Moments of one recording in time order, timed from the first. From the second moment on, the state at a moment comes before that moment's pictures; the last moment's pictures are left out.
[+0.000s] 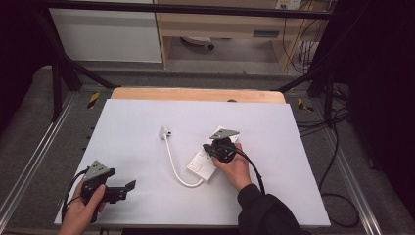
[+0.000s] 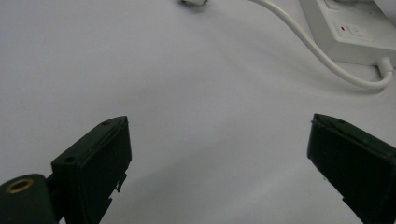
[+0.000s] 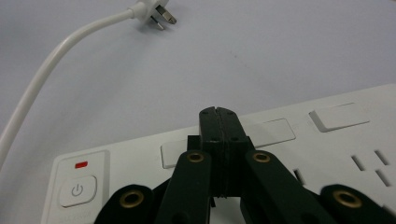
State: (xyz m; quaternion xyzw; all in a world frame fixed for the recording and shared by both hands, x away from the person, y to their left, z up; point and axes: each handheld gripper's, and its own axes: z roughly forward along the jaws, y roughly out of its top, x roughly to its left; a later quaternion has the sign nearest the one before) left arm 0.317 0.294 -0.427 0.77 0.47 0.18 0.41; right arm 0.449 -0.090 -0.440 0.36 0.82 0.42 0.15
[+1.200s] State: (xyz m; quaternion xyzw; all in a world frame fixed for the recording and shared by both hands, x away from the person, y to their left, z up) left arm 0.318 0.294 -0.428 0.76 0.47 0.18 0.40; right arm 0.447 -0.090 -0.423 0.35 0.82 0.43 0.15
